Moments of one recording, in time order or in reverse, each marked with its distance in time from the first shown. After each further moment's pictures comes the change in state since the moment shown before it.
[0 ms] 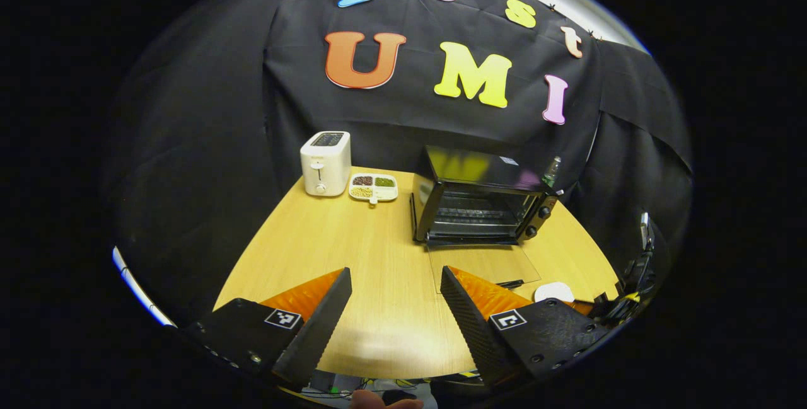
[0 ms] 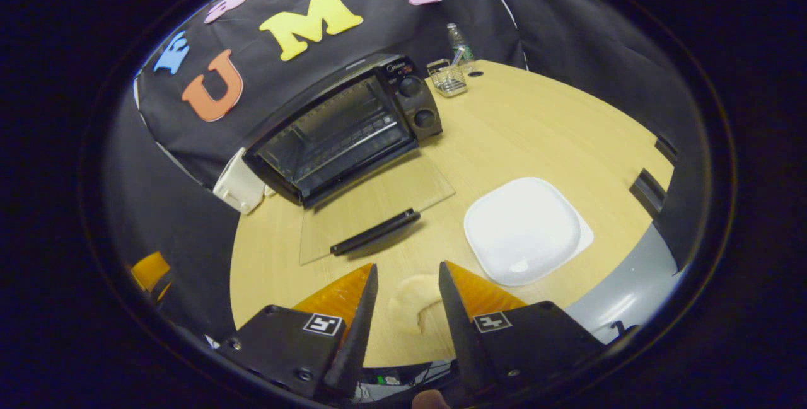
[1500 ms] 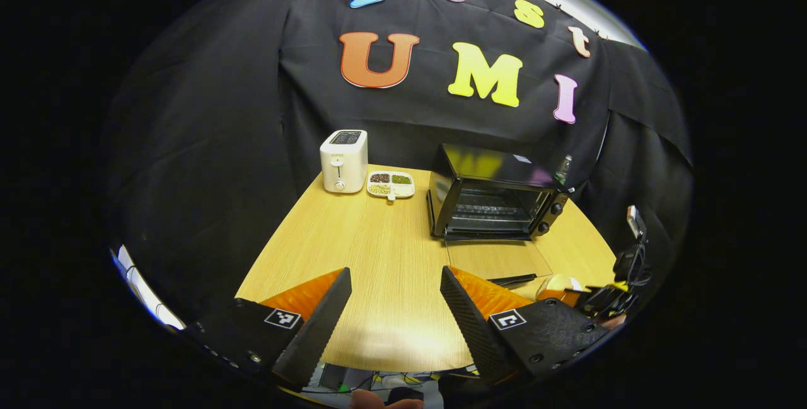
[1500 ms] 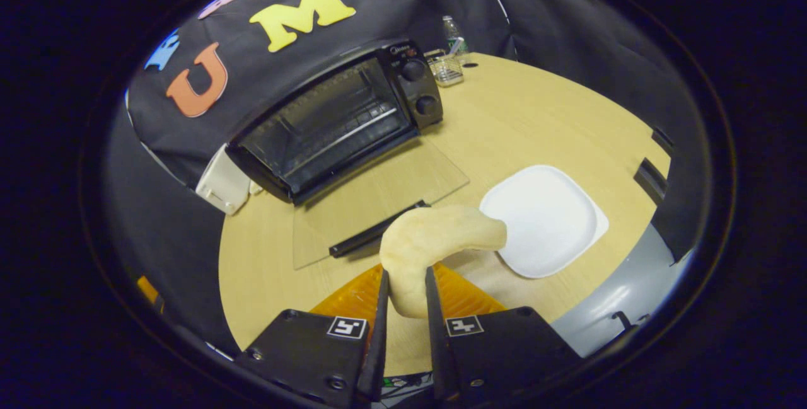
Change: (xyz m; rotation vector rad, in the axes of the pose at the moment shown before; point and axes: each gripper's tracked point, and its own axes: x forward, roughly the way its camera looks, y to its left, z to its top) left arm -0.021 0.033 -0.001 0.006 -0.004 0.075; right arm 0.030 0.040 0.037 0.029 -0.045 -0.039
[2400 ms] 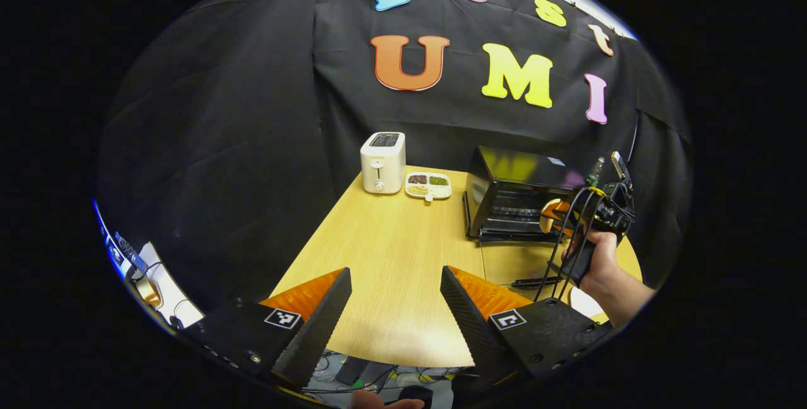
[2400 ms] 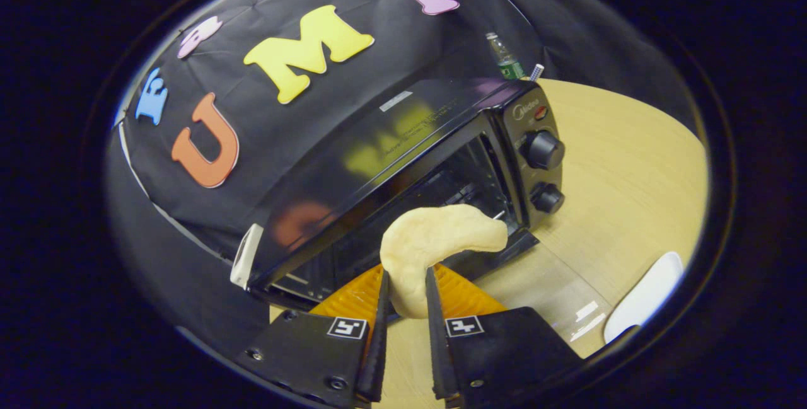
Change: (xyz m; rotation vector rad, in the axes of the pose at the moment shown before) left arm -0.027 0.039 0.005 -0.012 0.013 0.199; right arm 0.144 0.105 0.149 0.154 -0.151 0.186
